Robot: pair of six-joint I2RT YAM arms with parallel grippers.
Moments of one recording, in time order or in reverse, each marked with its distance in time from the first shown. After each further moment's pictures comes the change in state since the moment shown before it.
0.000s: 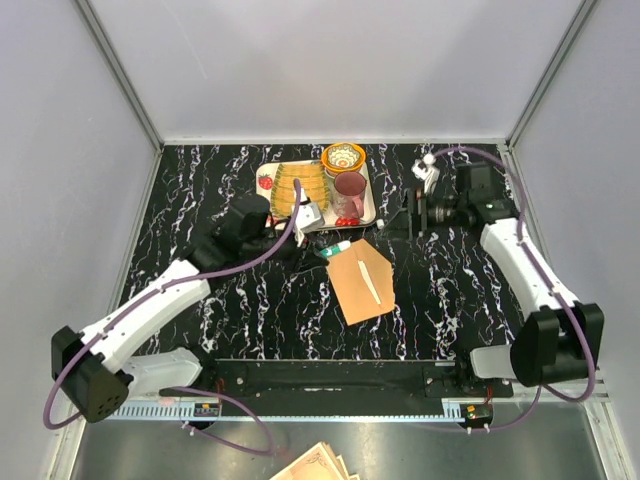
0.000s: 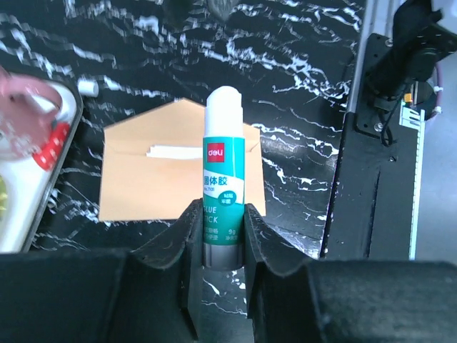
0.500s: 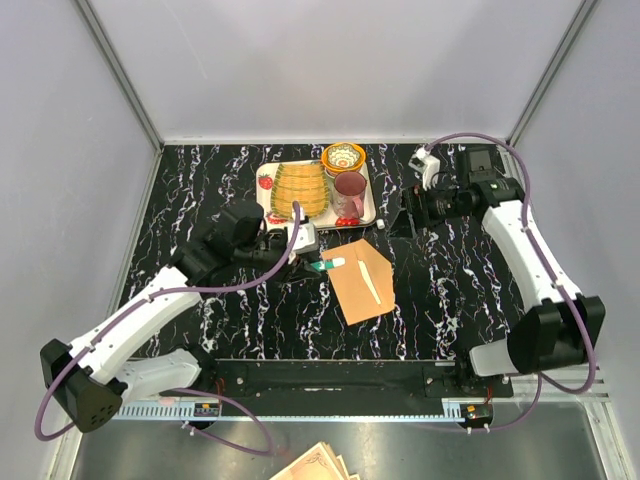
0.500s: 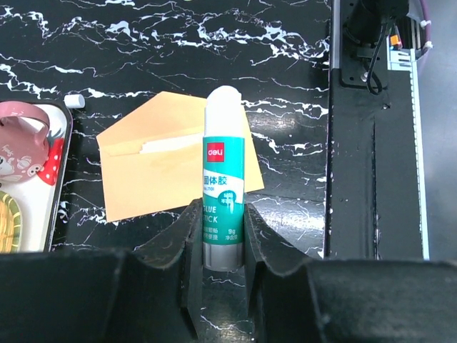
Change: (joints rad) left arm 0.000 -0.105 0.005 -0.144 0.099 0.244; right arm 0.016 0.009 0.262 -0.307 0.156 -0.285
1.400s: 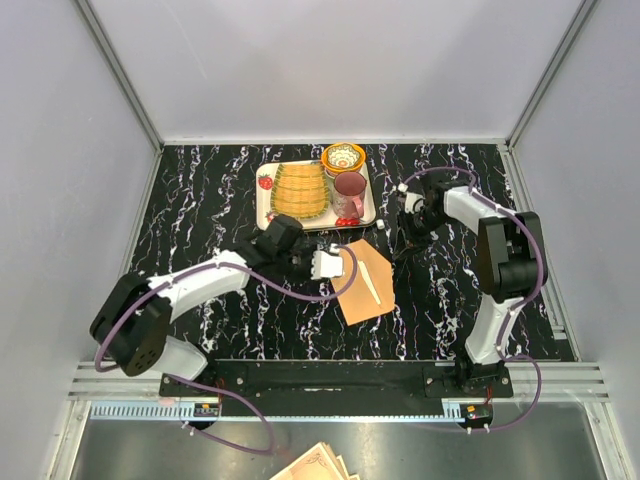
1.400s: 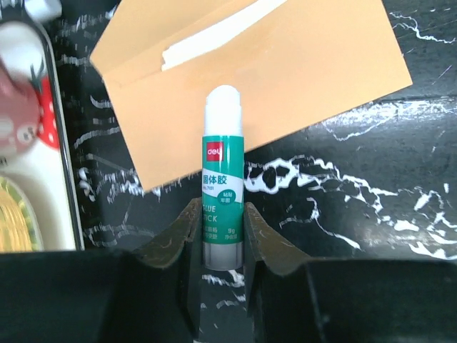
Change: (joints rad) left arm 0.014 0.350 -0.170 0.219 -0.211 0.444; right arm 0.000 0.503 -0.039 0.069 0.297 0.101
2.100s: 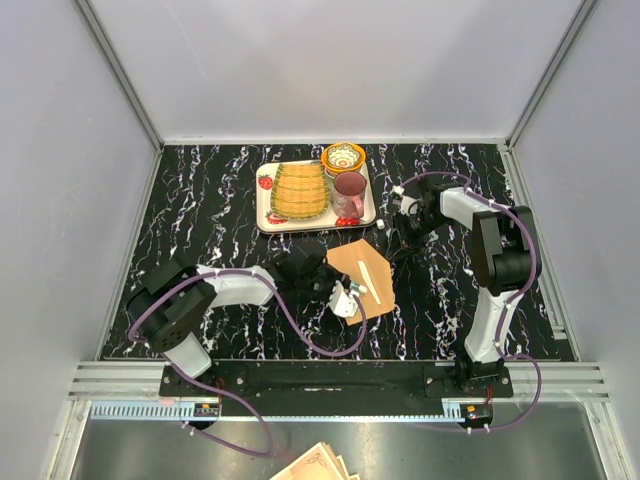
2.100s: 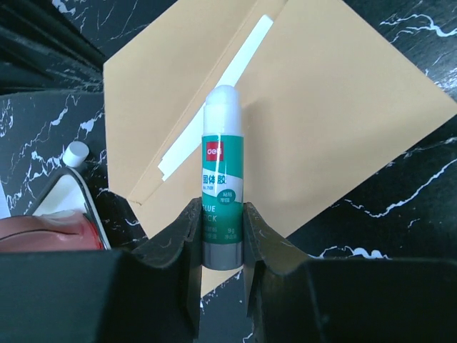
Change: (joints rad) left arm -0.176 0.215 -0.113 0.454 -0.046 0.370; right arm 0.000 0.090 0.006 0.029 -0.126 0.031
